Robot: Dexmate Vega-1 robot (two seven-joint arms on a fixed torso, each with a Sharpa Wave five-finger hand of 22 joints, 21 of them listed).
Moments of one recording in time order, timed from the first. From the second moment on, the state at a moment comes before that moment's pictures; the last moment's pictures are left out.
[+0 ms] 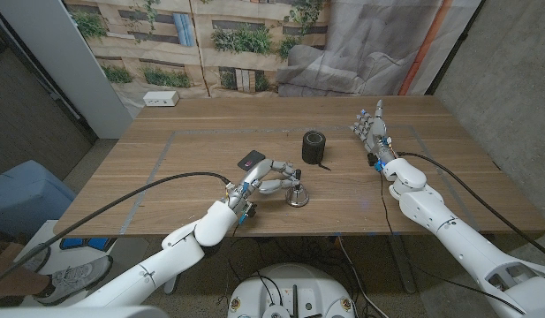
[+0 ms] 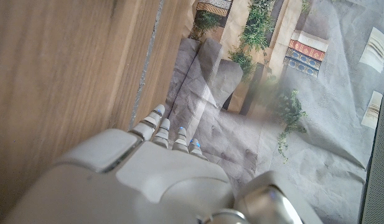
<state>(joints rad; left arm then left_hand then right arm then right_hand) 1.05 0.63 0.59 -1.65 0.20 -0.40 0.28 1.00 0.05 0.42 -0.17 0.17 1.13 -0.10 0.25 0.19 1.23 -0.20 0.22 0.18 0.57 -0.05 0.18 0.17 0.45 -0.04 0.20 0.17 -0.84 -0.51 -0.37 -1.30 0.65 0.29 0.03 -0.03 0.06 -0.21 0.19 0.26 -0.16 -0.04 0.22 0.28 -0.08 0.02 0.22 0.24 -0.11 0.06 0.23 0.48 0.11 0.05 0.21 0.18</state>
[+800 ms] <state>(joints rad) 1.06 0.65 0.54 -1.68 0.22 -0.42 0.31 1.01 0.06 0.40 -0.16 0.17 1.13 -0.10 0.25 0.19 1.24 -0.20 0.20 0.18 0.66 -0.06 0.20 0.17 0.44 -0.03 0.20 0.17 -0.84 -0.51 -0.37 -1.30 0.65 0.29 0.03 -0.03 0.06 -0.21 0.19 0.26 -0.16 -0.04 0.22 0.28 -0.08 0.02 0.22 0.24 -0.11 0.06 0.23 0.48 0.11 0.05 0.21 0.18</state>
